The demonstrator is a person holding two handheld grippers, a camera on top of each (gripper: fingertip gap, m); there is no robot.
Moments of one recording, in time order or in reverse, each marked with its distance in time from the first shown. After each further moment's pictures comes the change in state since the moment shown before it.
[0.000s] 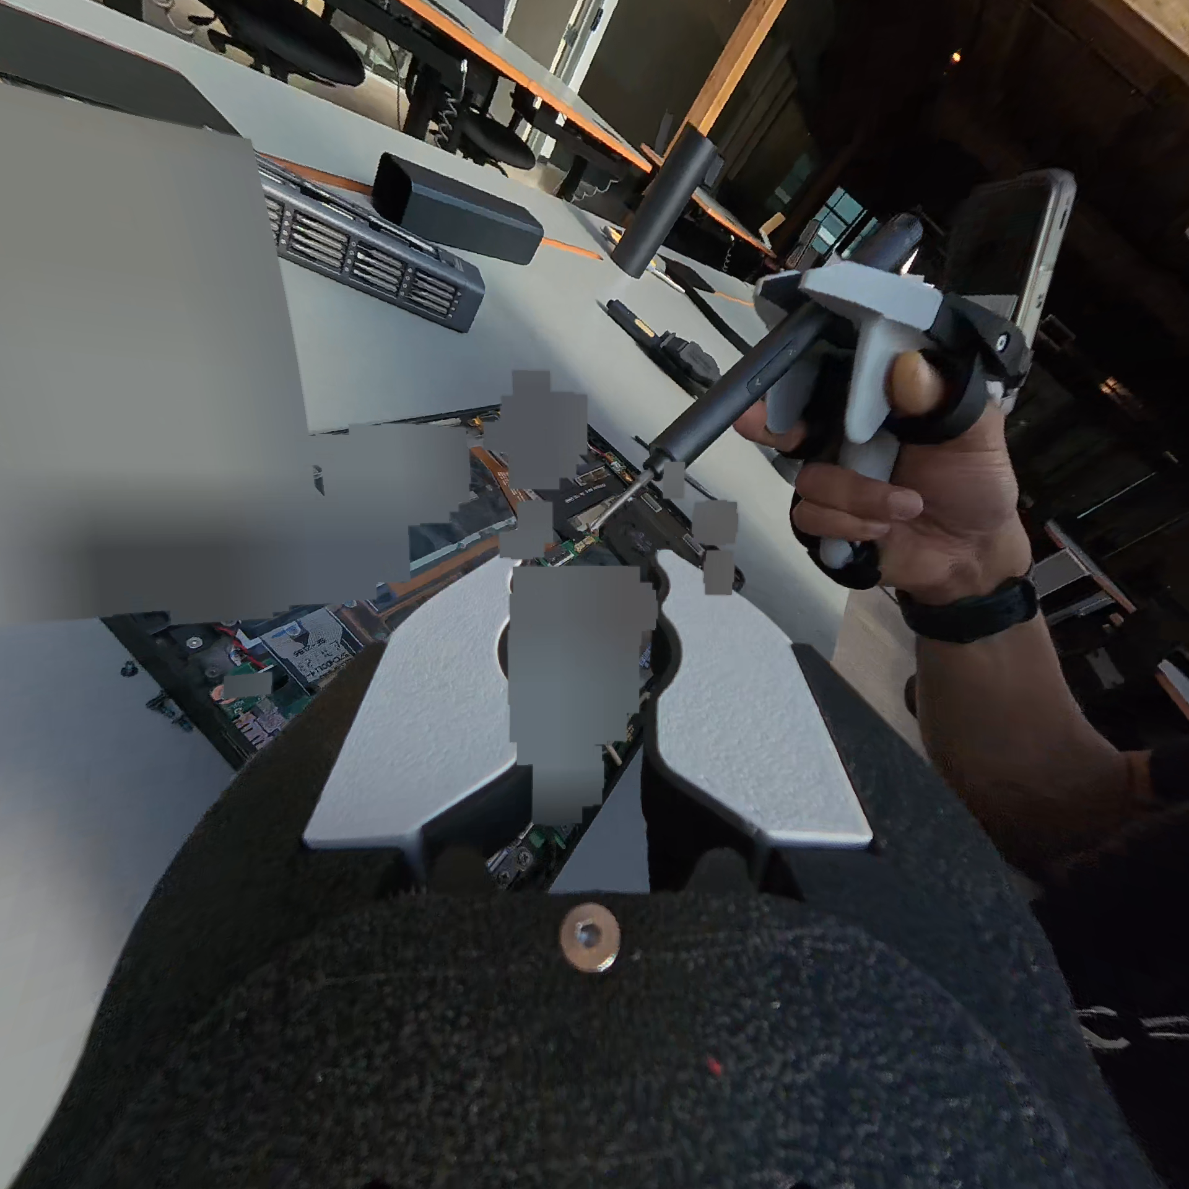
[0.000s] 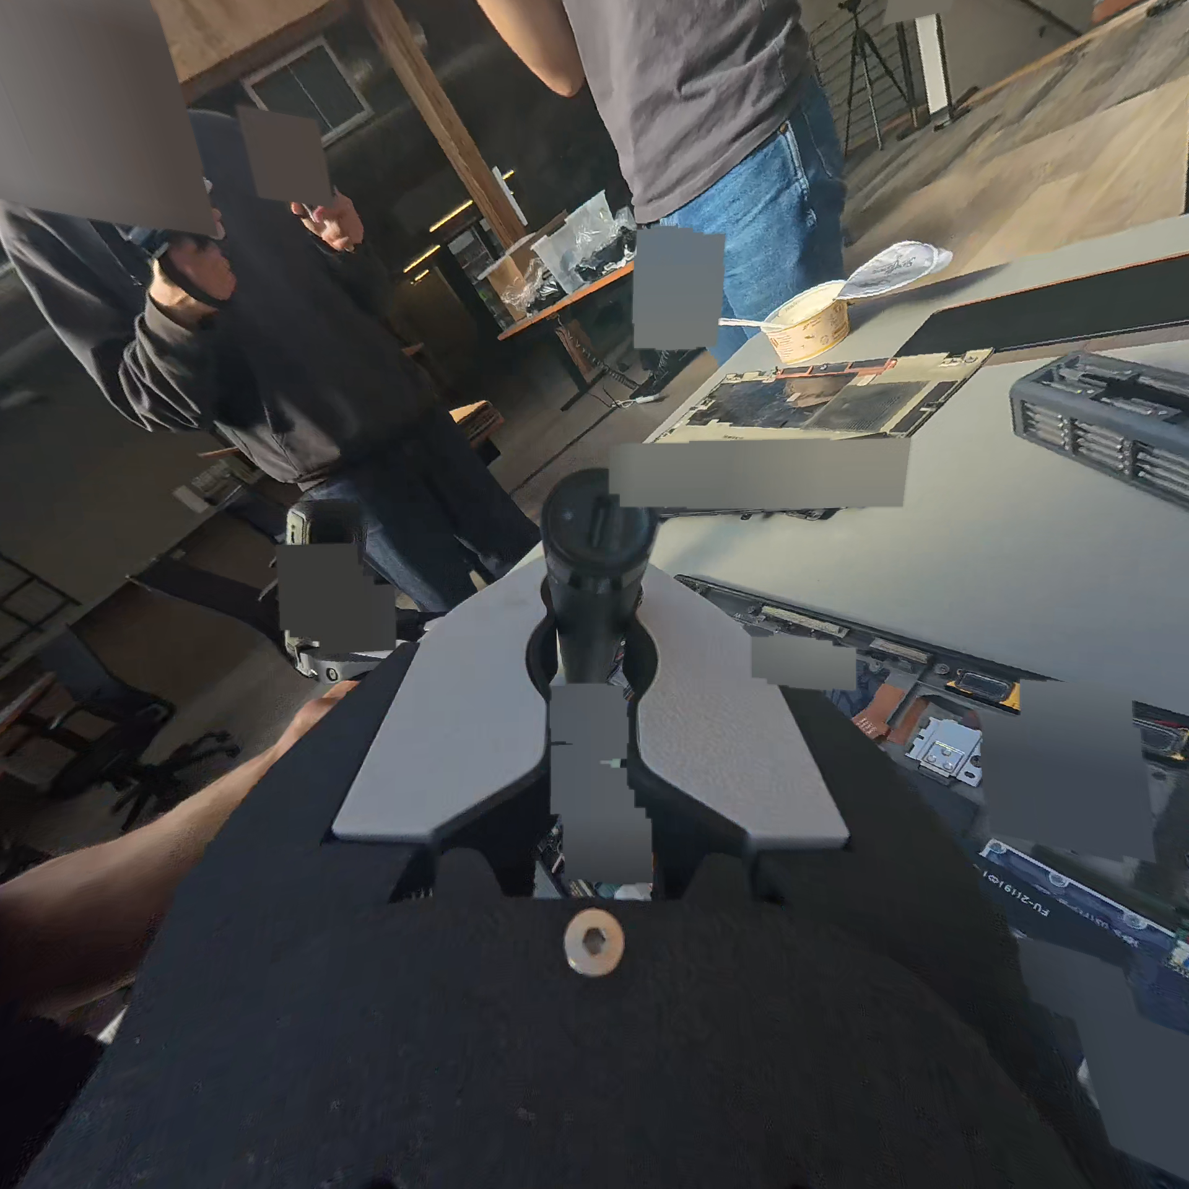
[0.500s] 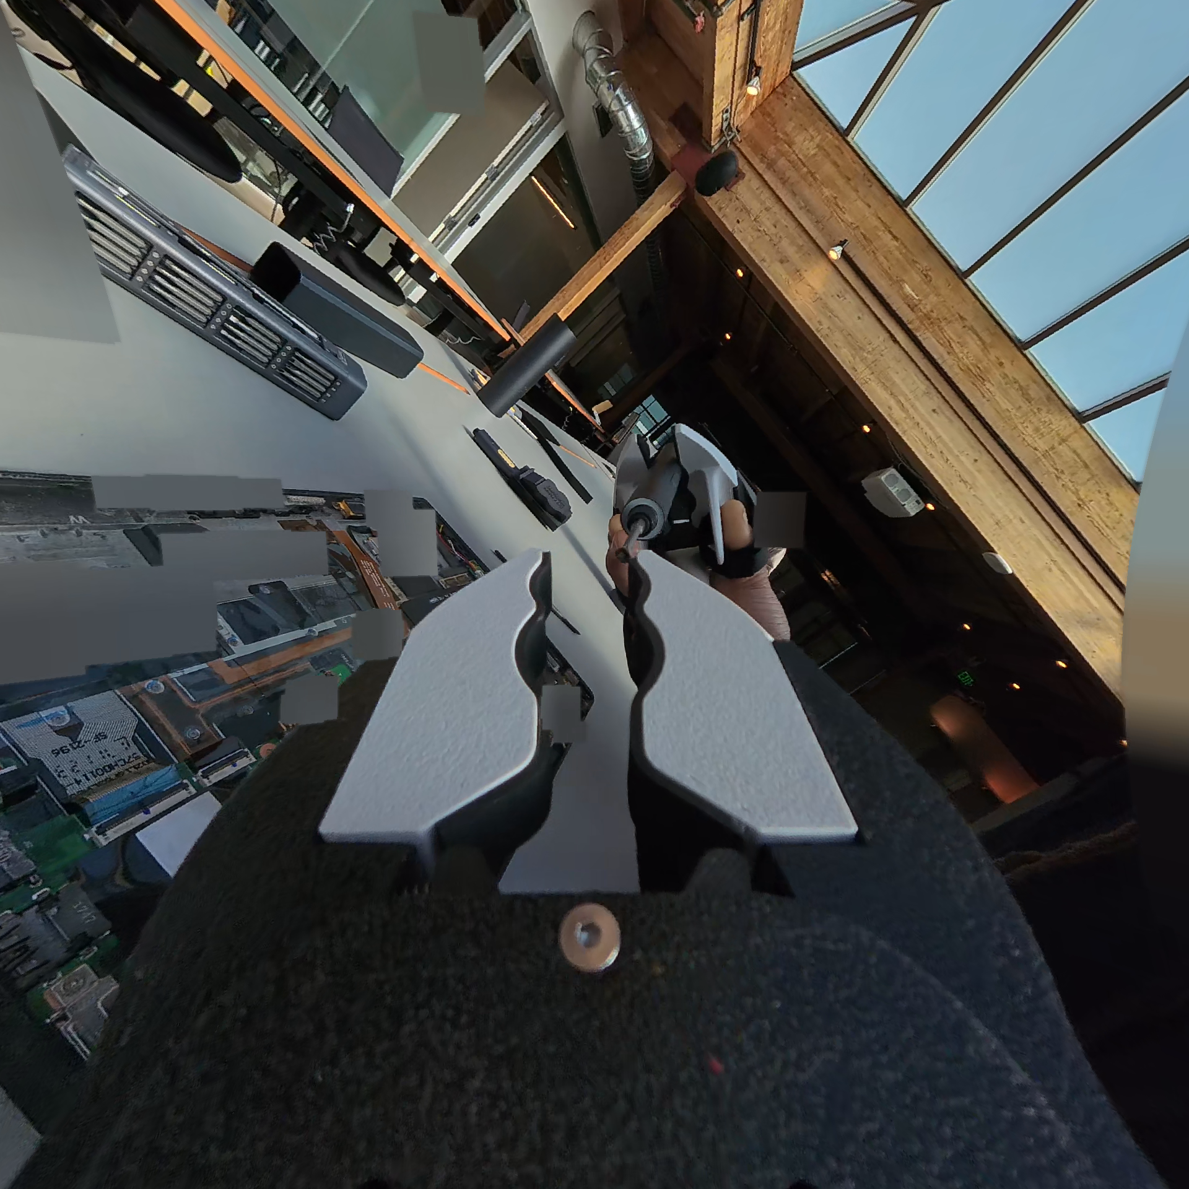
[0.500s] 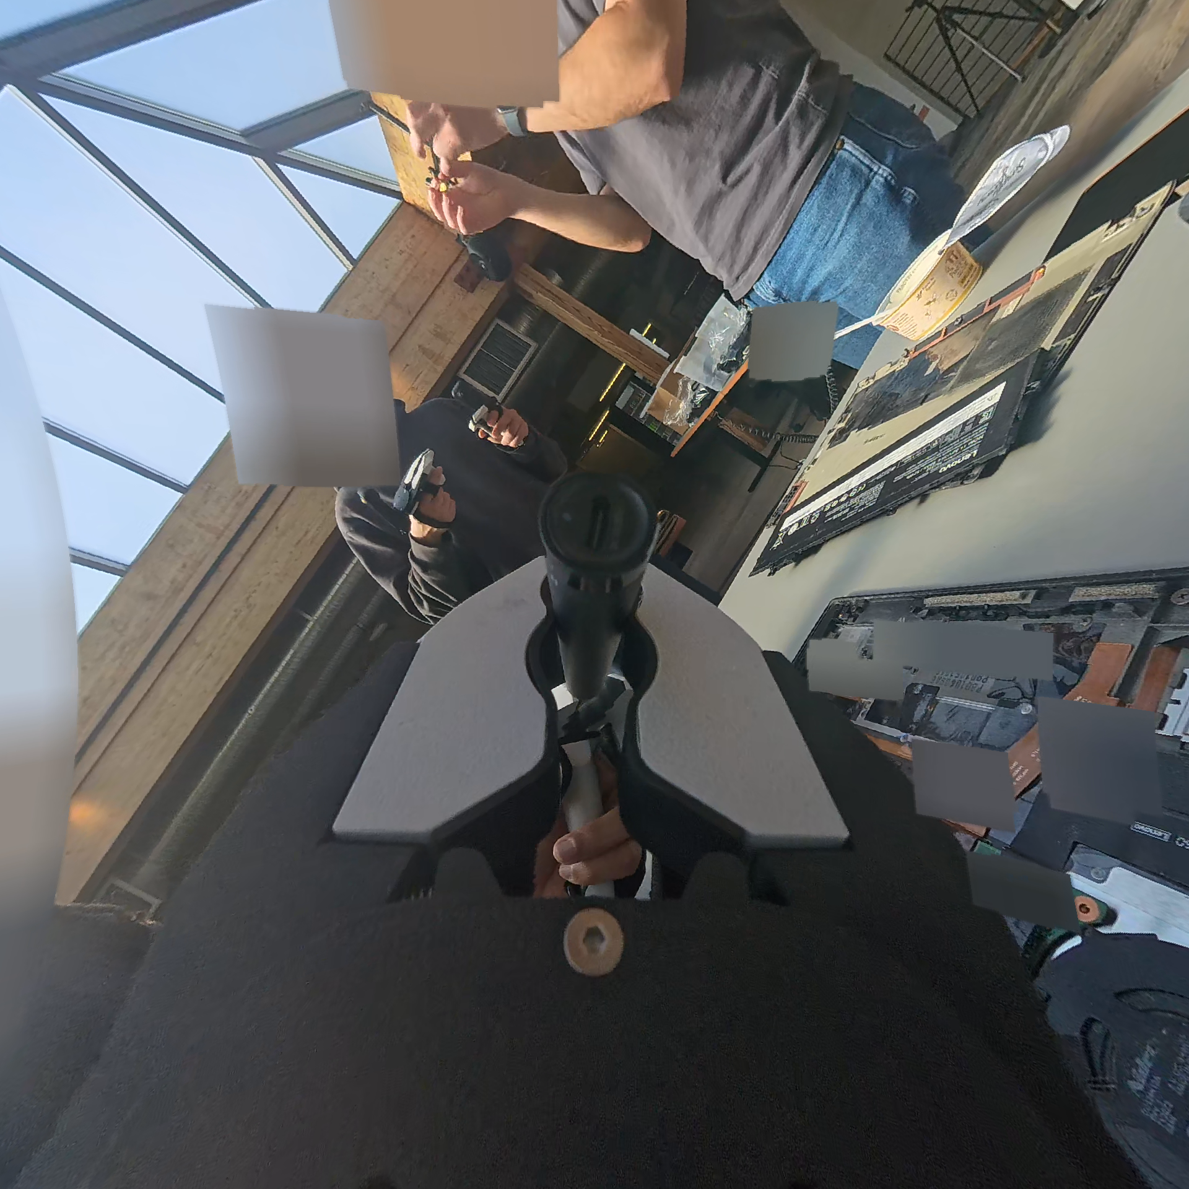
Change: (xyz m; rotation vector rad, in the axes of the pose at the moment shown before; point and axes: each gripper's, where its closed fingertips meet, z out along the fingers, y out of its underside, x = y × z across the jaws) left arm 0.021 -0.028 0.008 0.235 0.241 -0.262; right arm 0.012 -0.008 -0.006 0.199 -0.233 0.487
